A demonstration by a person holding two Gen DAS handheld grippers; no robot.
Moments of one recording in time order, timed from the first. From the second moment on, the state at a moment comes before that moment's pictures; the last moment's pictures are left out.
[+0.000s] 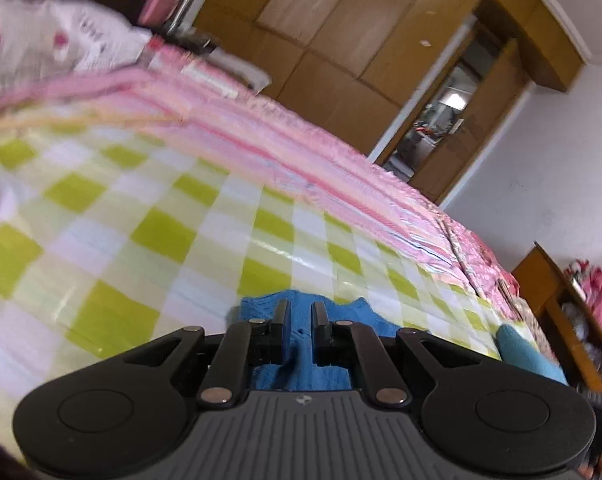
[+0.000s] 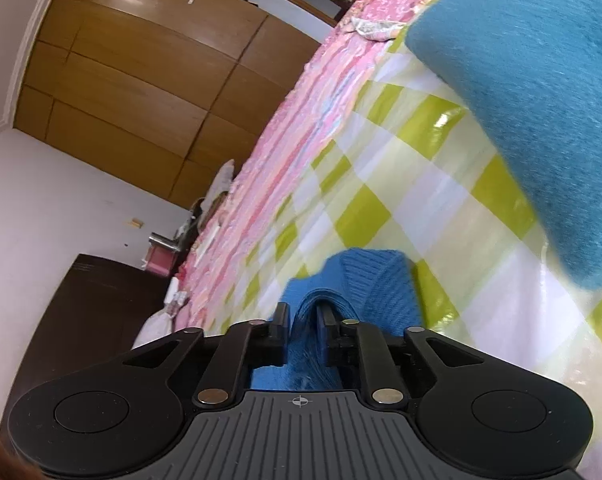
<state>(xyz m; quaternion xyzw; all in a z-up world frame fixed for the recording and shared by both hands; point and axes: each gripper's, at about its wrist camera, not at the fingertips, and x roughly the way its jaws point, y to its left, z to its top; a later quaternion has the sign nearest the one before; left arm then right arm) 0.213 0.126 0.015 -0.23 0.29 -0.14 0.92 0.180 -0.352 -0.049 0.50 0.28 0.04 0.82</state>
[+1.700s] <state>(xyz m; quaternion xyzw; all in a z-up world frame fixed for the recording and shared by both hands) 0.228 0.077 -0.011 -0.05 0.33 -0.09 0.94 0.201 -0.267 -0.031 0.17 0.34 0.04 0.92</state>
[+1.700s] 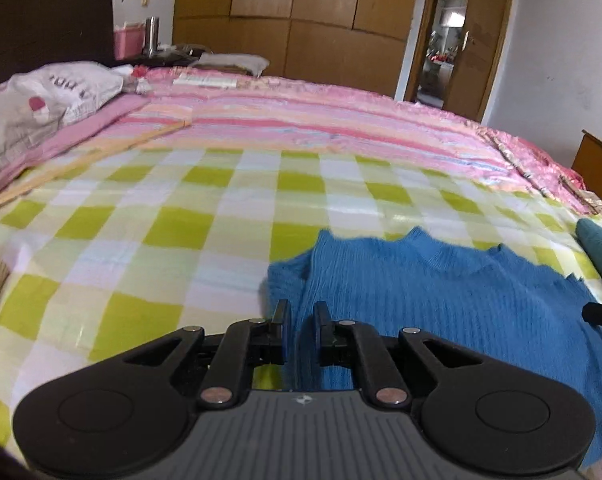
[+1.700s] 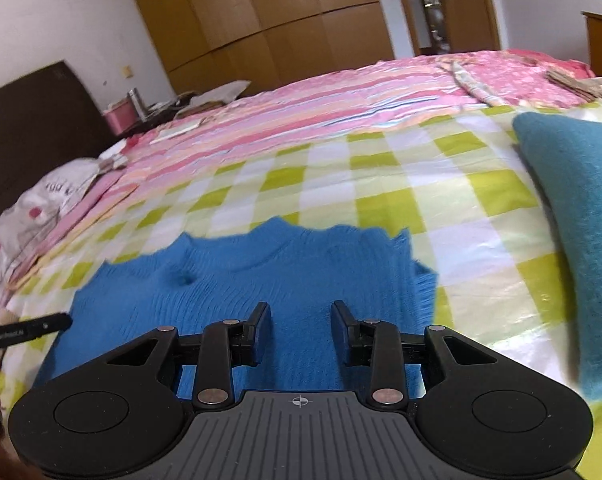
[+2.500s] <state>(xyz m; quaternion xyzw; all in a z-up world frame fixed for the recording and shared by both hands) 0.182 0.087 -0.021 -0.02 0.36 -0.07 0.93 0.207 -0.274 -0.020 0.13 0.34 -0.02 0.93</state>
